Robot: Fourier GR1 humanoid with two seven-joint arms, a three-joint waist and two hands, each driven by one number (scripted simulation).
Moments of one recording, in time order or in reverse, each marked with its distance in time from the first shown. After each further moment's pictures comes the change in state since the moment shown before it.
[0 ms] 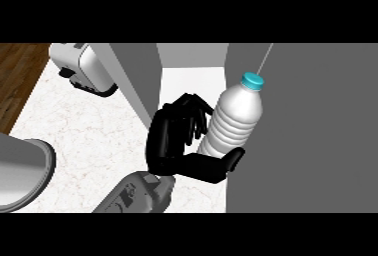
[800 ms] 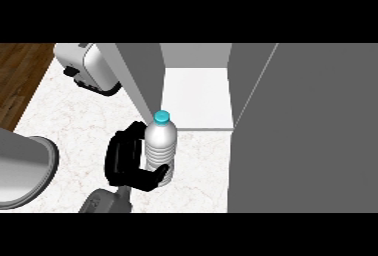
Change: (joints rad) left arm 0.304 0.052 0.259 0.206 0.093 -0.523 -0.348; right arm 0.051 -0.018 0.002 -0.001 0.019 -0.009 -0.060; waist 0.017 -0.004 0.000
